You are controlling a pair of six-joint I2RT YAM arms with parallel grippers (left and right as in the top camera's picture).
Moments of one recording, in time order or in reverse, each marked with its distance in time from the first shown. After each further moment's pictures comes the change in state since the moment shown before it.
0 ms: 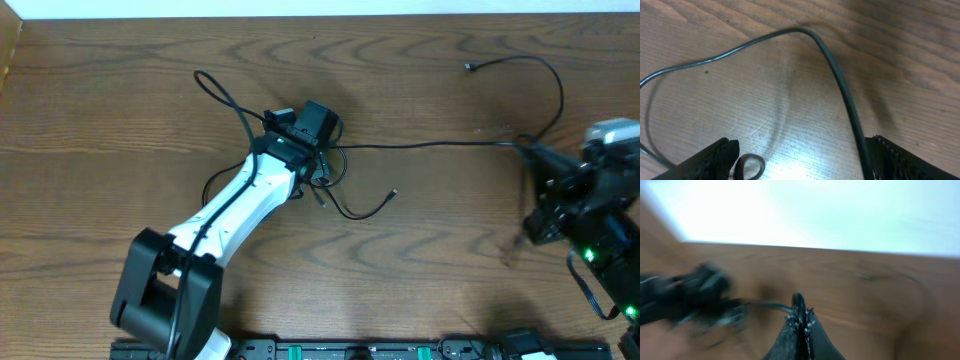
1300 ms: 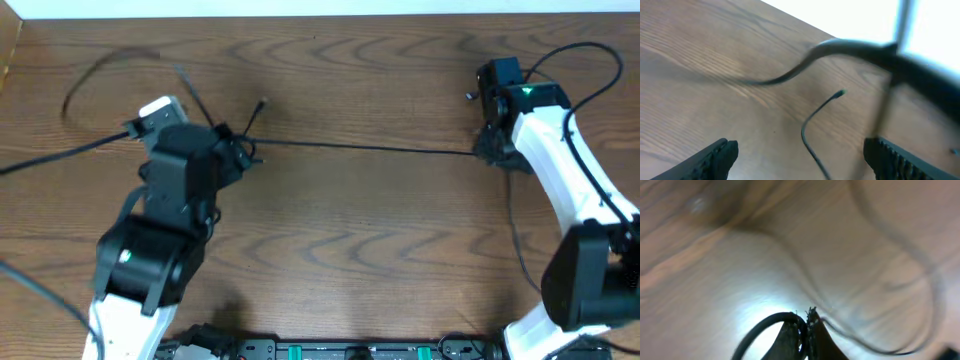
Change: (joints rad) left arm 0.207 -0.724 0.026 -0.140 -0.052 0.103; right arm -0.097 0.986 0.004 -0.138 0.411 0.521
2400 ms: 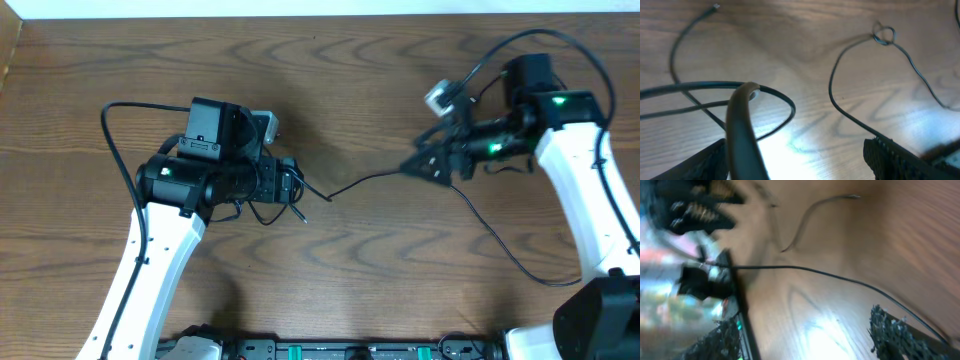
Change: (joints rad) left arm 0.063 0.298 0.000 -0.150 0.714 0.486; right arm 0.001 -0.172 -0.002 -0.075 -1.339 -1.326
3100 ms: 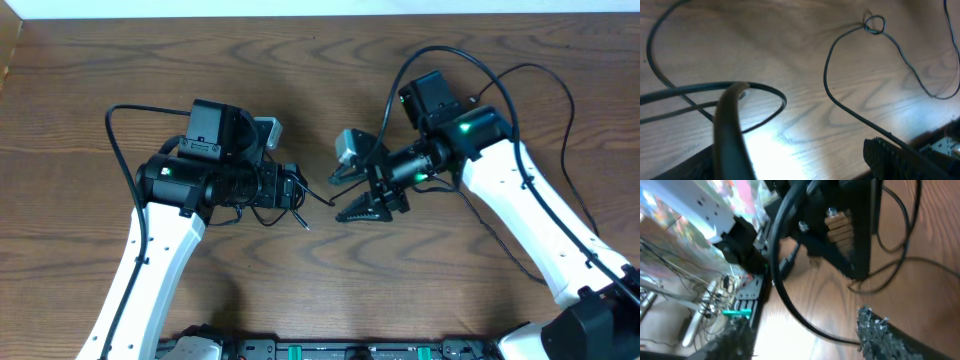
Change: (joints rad) left arm 0.000 0.000 0.000 -0.040 0.053 0.005; right arm 0.378 0.000 0.000 0.132 -0.090 -0.235
